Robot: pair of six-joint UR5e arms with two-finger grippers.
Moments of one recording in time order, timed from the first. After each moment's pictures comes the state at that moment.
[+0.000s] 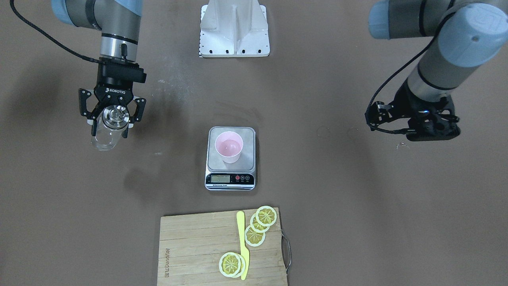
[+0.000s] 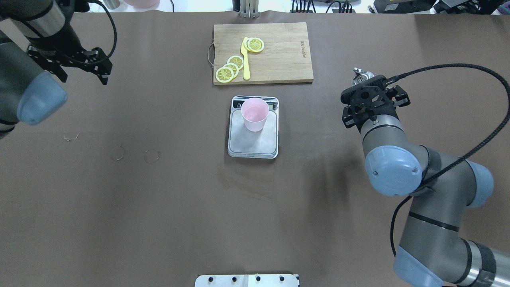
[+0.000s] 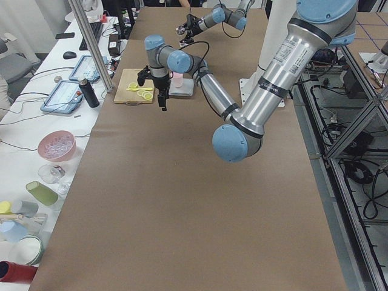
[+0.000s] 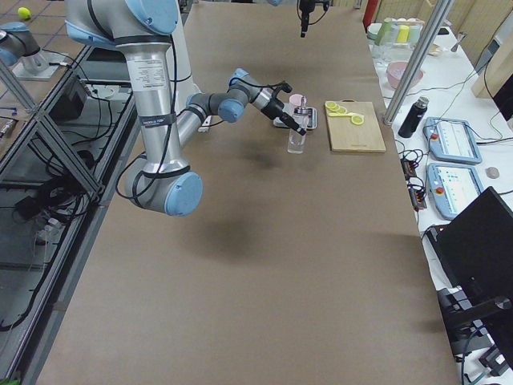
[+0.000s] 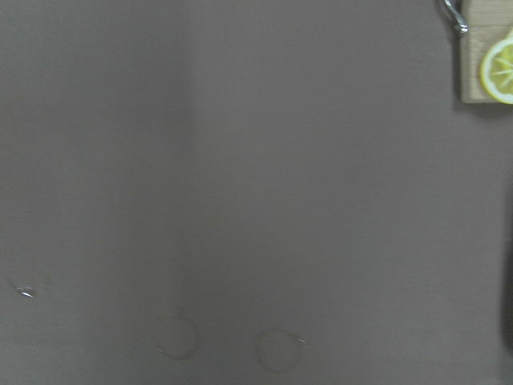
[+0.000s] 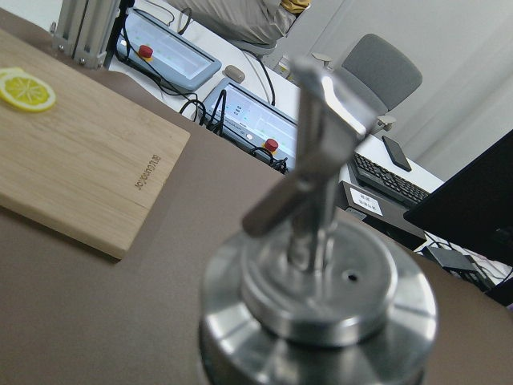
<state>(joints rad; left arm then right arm) -1.07 -2.08 -1.83 -1.17 -2.19 -0.59 0.47 -1.31 2.00 -1.48 0.91 0.70</state>
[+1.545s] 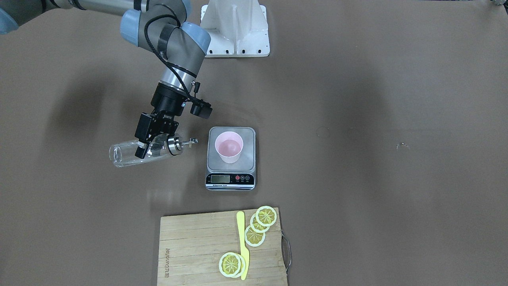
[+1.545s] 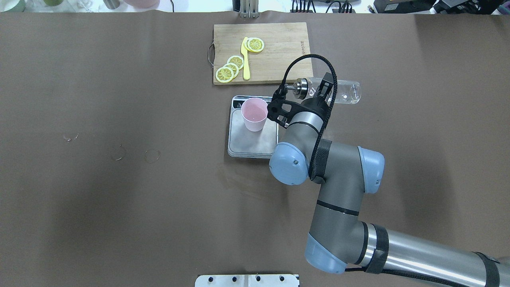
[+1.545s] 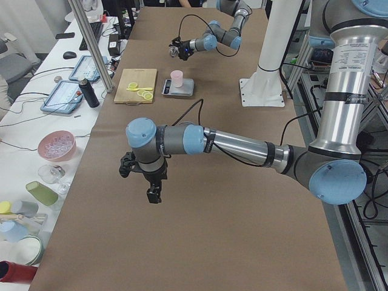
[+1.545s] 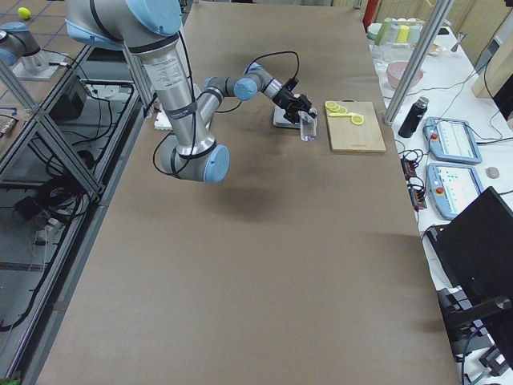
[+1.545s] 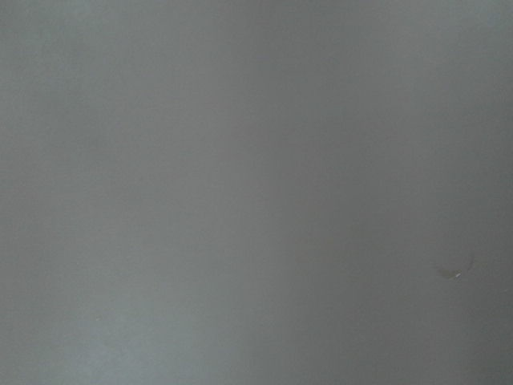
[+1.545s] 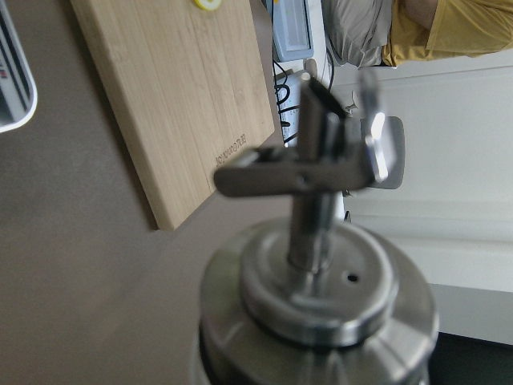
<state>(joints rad) -1.57 -1.64 -1.67 -1.36 -2.29 0.14 0.40 -0.96 1.71 -1.83 0.73 0.24</state>
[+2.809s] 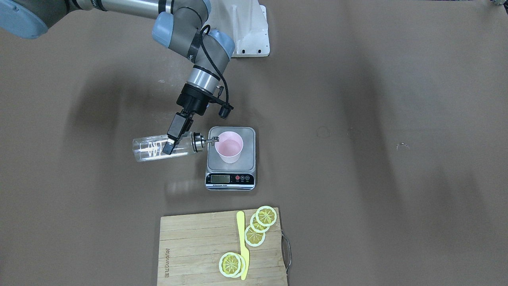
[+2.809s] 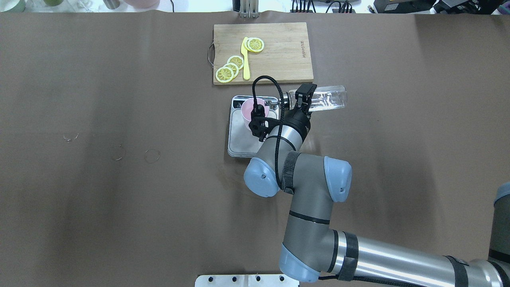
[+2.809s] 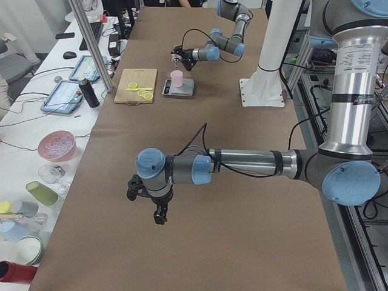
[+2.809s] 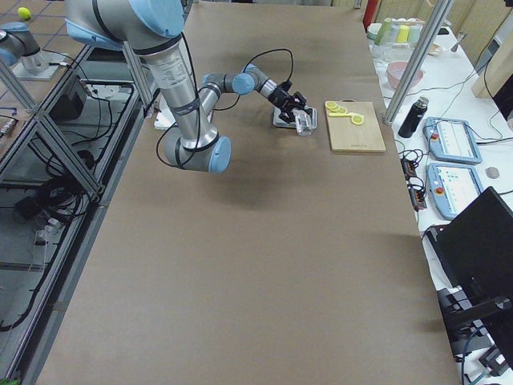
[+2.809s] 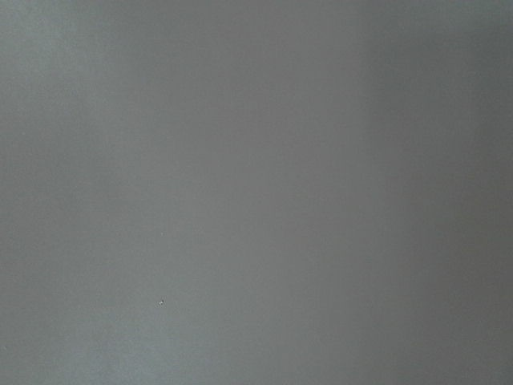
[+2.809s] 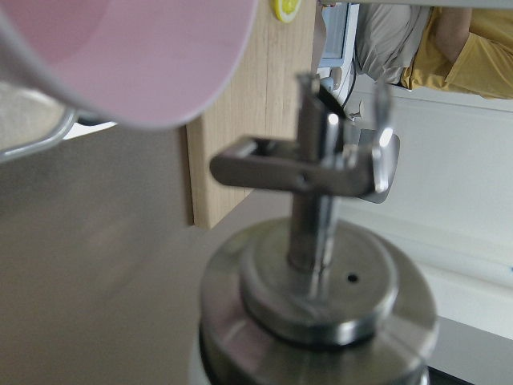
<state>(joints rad) -1.58 -1.59 -1.57 -1.51 -2.32 0.14 0.35 -0.87 1.59 -1.96 0.66 0.13</state>
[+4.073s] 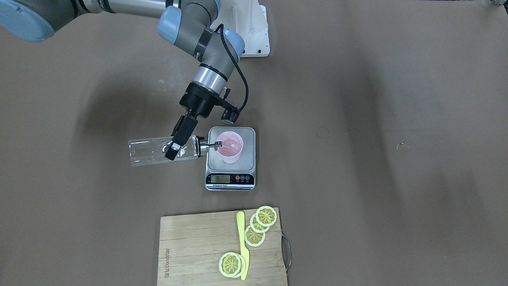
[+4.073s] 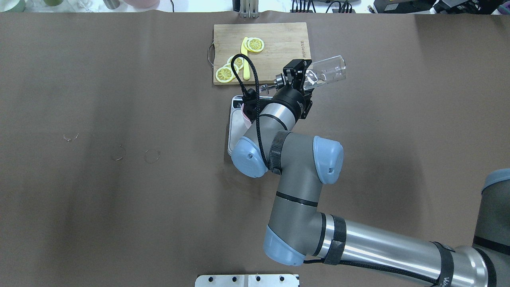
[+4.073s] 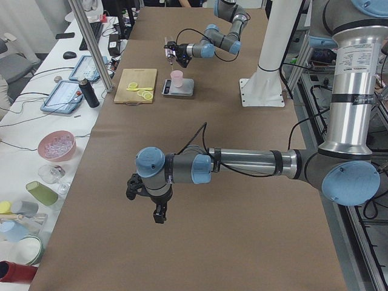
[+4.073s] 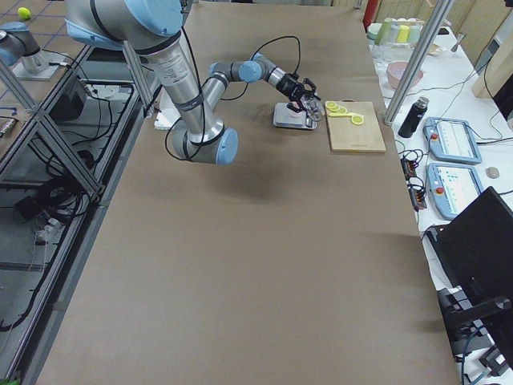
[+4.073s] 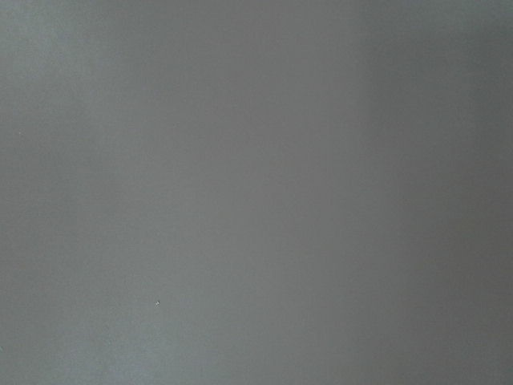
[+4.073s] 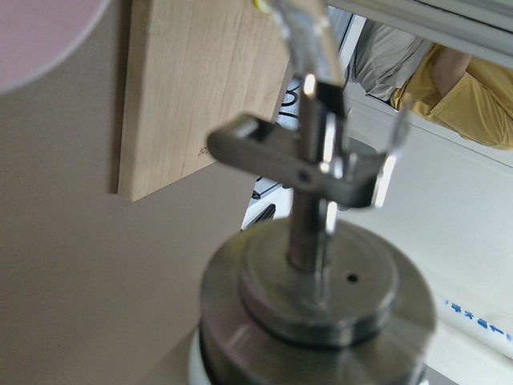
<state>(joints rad) -1.58 -1.59 -1.58 -1.52 -2.33 0.10 0.40 -0.79 1.58 -2.05 0.63 -0.09</state>
